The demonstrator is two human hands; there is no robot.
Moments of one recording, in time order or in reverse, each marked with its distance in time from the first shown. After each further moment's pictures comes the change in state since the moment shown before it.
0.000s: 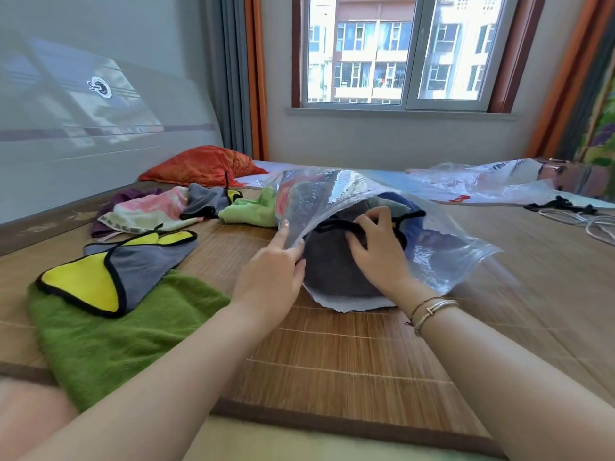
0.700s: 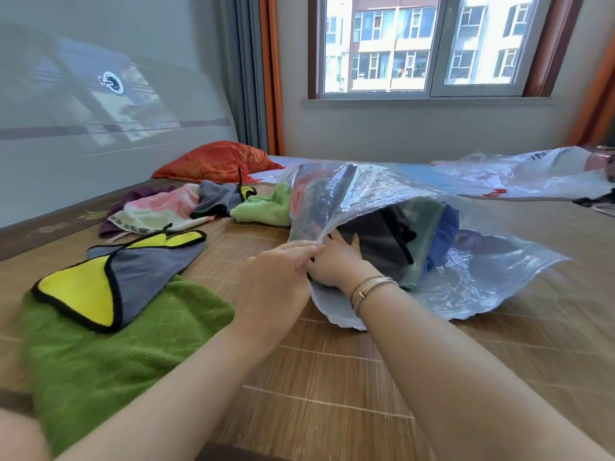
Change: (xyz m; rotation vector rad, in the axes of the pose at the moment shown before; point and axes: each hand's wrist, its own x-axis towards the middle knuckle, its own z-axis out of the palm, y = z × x) left_hand 0.019 -0.023 0.021 -0.209 0.323 0.068; right_hand 0.047 -0.023 0.111 -0.372 -0.705 -0.056
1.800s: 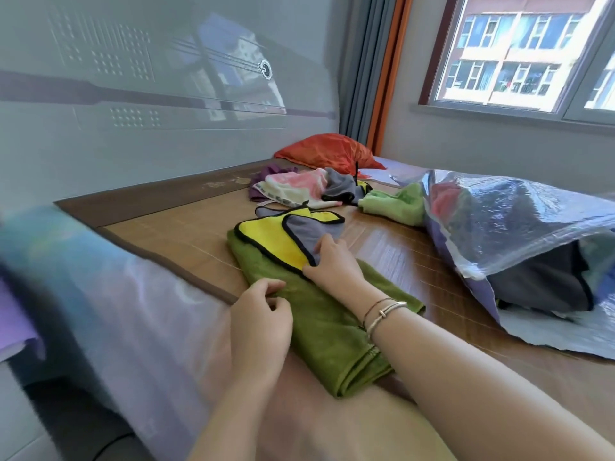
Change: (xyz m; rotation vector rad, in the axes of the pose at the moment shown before) left_hand -0.136 -0.130 -0.153 -0.213 0.257 -0.892; right_hand -0.012 -0.267 0.026 0.375 0.060 -0.054
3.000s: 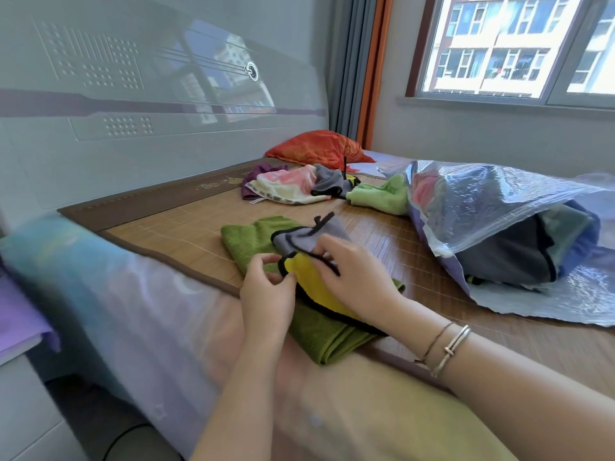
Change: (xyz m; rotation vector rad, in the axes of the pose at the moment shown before) left_hand -0.006 0.020 0.010 -0.241 -0.063 -0.083; right_hand -0.090 0.022 -0.050 0.073 0.295 -0.544
